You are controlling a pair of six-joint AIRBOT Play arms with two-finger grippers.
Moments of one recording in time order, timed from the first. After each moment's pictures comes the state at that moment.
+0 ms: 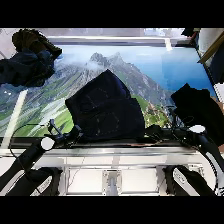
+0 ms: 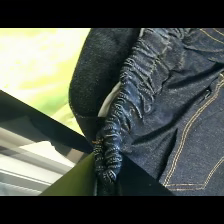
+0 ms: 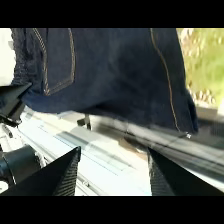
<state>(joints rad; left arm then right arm) -0.30 -0.77 0.19 0.92 -0.50 -2.14 -0.26 -0.93 0.29 -0.53 1.18 1.02</state>
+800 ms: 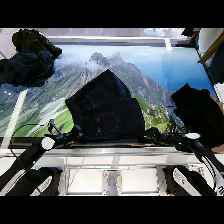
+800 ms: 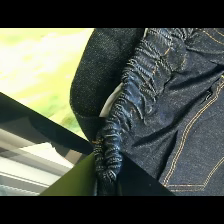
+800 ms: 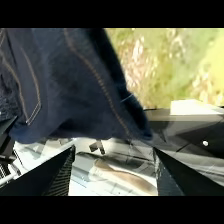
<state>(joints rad) -0.30 -0.78 0.19 0.91 -0.49 -2.14 -0.26 -0.96 0.17 -0.45 1.01 1.05</state>
